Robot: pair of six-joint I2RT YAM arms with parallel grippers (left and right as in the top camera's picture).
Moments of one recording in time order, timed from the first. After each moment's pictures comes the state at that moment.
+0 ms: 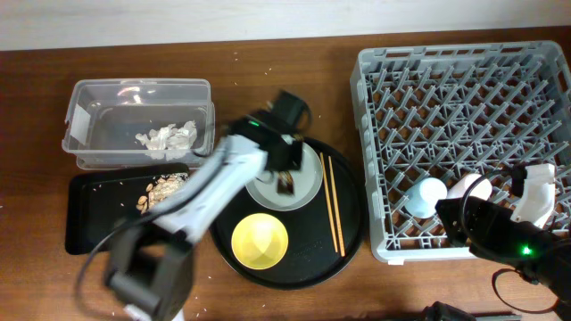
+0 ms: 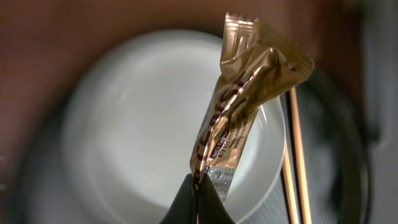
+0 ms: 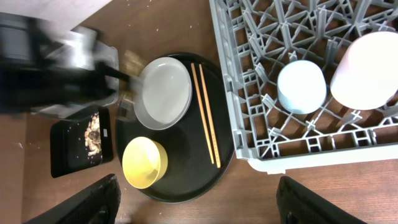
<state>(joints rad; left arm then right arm) -0.54 1.85 1.51 -0.85 -0.01 -0.41 -0.46 0.92 1.49 -1.61 -0.58 0.02</state>
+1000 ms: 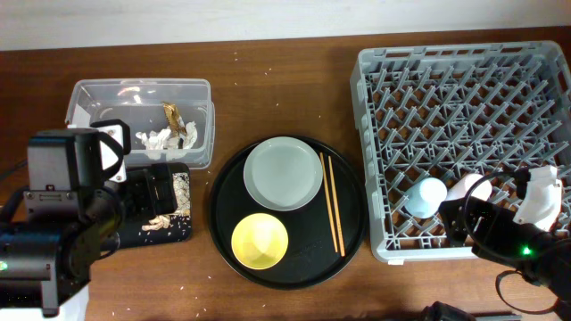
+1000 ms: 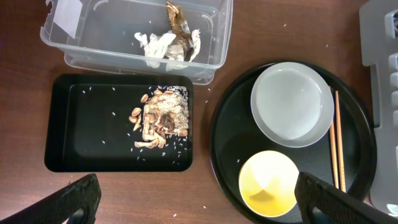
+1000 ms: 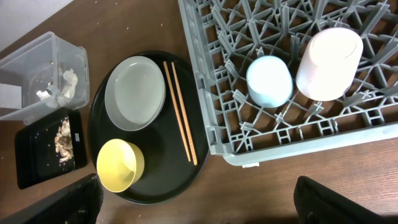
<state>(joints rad) -0.05 1.14 1.65 -1.46 -0.01 -0.16 -0.46 0.92 1.49 -1.62 -0.47 0.01</state>
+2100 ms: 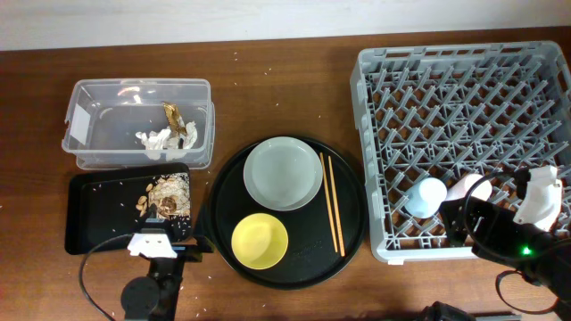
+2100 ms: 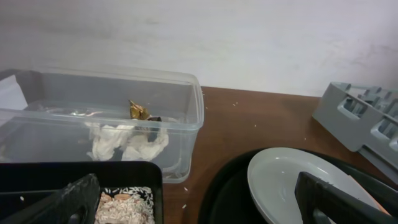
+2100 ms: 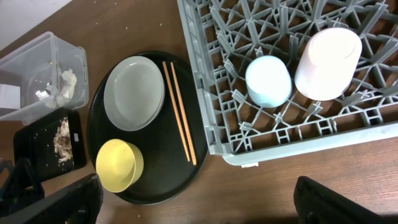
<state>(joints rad) -0.08 0.01 0.02 -0.08 0.03 -0.15 -0.46 0.92 1.49 -1.62 -0.47 0.01</state>
